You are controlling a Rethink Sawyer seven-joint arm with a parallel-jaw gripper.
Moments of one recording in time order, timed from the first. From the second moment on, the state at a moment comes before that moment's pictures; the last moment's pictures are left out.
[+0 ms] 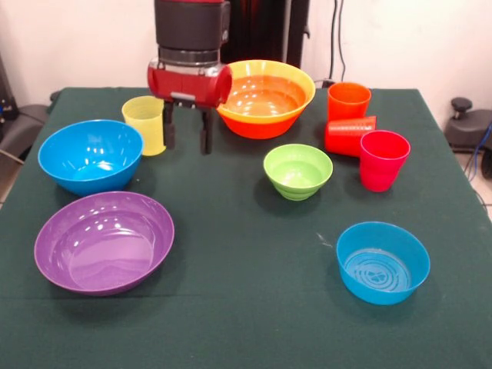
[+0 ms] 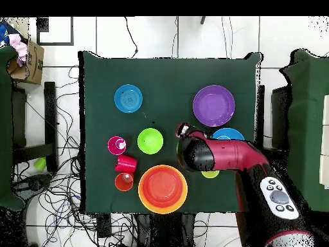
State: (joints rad) arm -0.61 -0.70 0.27 1.80 -0.50 0.23 2.18
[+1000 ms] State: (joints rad) arm -0.65 -0.64 0.42 1.66 -0.54 0.46 2.09
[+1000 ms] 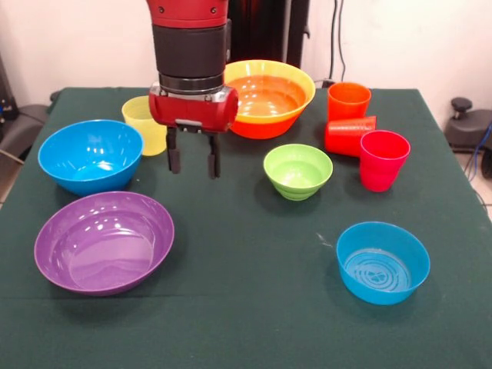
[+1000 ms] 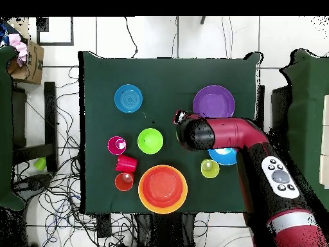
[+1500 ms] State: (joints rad) arm -0.81 -0.57 0.63 1.59 -0.64 0.65 1.56
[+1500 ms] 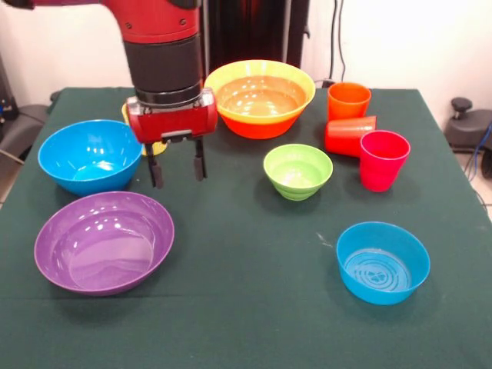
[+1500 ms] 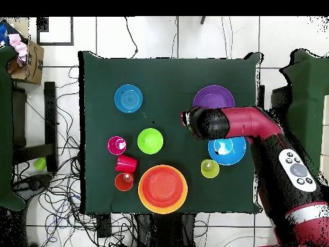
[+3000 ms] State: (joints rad) arm -0.91 -0.40 0.64 1.25 -0.64 0.79 1.31
